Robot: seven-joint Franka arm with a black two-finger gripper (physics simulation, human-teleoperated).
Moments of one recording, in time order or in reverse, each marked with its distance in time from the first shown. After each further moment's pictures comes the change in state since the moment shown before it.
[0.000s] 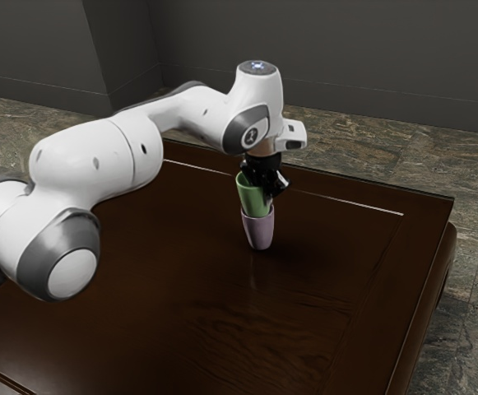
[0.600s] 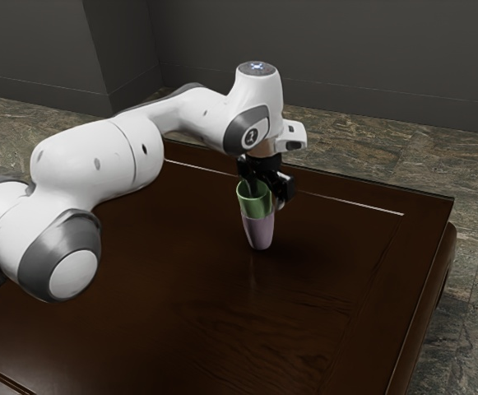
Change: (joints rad) arm -0.002 -0.002 0.006 0.005 -0.019 -0.005 0.004
